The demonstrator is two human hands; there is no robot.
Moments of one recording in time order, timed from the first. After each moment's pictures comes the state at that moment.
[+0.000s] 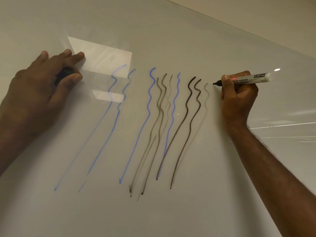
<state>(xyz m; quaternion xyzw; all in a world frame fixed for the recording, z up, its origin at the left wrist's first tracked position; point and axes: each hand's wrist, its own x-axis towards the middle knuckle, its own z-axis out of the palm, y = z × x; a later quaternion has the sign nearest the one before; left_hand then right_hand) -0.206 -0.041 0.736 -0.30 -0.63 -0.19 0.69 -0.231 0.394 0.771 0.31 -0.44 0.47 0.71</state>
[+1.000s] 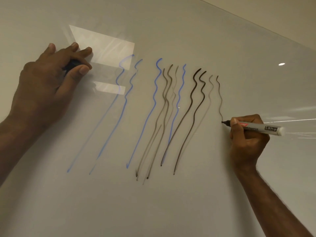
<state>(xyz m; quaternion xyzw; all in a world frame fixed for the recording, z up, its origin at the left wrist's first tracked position) -0.185 -0.023 0.718 -0.30 -0.63 -0.21 0.69 -0.227 0.404 0.648 0.29 -0.46 0.47 0.70</state>
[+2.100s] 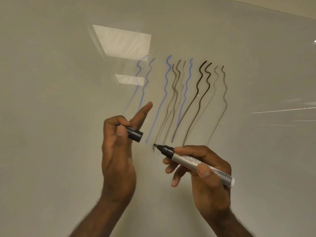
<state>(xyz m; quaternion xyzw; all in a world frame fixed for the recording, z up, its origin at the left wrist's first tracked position) -0.072 0.130 0.568 -0.42 -0.43 -0.66 0.45 -0.088 0.284 0.544 0.55 -0.45 0.62 0.32</state>
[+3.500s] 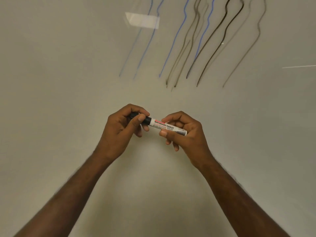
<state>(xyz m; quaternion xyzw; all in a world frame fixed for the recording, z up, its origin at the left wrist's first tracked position) -0.087 0.070 0.464 -0.29 -0.69 -0.54 0.38 -0.125 0.274 0.465 0.41 -0.66 0.62 0.14</state>
